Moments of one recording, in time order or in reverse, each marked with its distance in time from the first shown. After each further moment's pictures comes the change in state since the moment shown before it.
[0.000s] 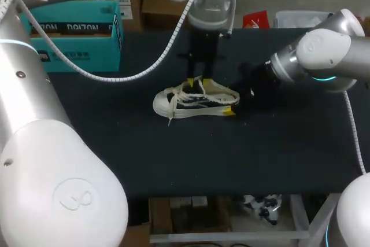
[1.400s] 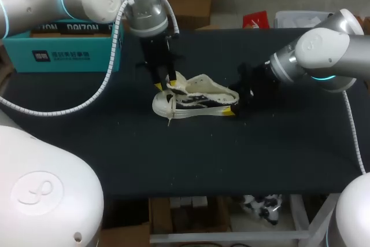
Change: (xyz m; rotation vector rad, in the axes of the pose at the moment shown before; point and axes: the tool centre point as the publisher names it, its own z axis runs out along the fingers) left arm -0.084 -0.003 0.018 0.015 0.309 0.034; right arm 0.001 0.001 0.001 0.000 0.002 0.000
